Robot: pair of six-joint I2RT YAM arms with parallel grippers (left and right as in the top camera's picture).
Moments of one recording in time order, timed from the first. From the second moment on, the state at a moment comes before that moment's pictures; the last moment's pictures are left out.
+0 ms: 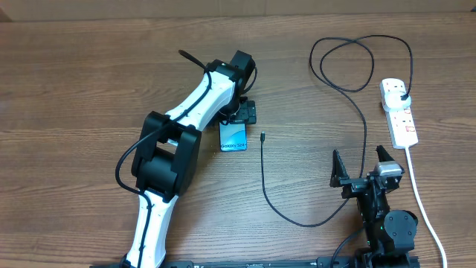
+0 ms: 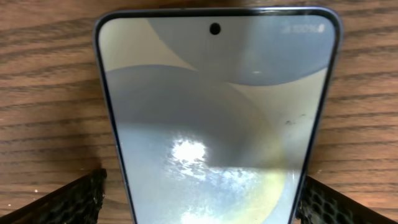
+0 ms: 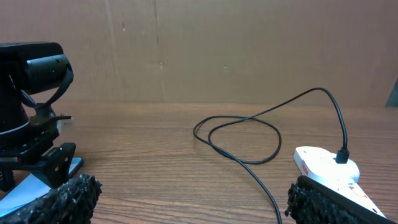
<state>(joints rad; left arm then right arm) -0.46 2.31 1.82 -1.05 -0.01 -0.51 0.06 0.01 0.02 -0.03 -0.04 0.02</state>
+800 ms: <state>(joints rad) -0.45 2.31 1.82 -1.05 0.00 -0.51 0.06 0.01 0.02 -0.03 -0.04 0.02</state>
